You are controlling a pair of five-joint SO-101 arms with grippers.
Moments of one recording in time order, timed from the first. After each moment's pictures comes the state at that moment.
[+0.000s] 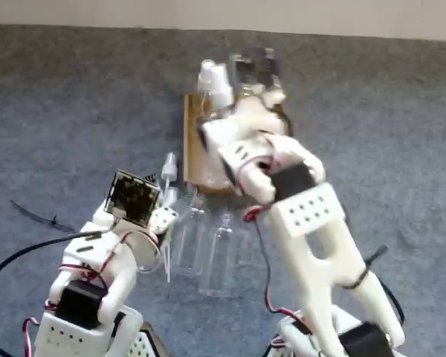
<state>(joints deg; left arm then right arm) 13.0 -88.9 71.1 50.2 -2.4 -28.4 -27.3 20.3 44.8 -2.9</state>
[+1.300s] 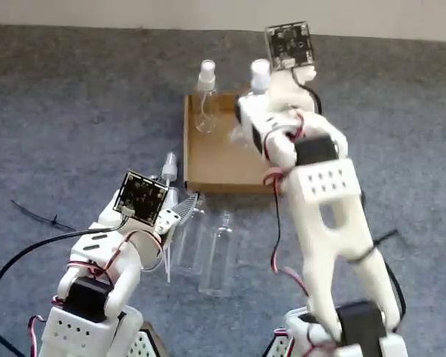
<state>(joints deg) 12.3 -88.9 76.4 47.8 -4.0 -17.8 -18.4 11.8 45.8 1.7</state>
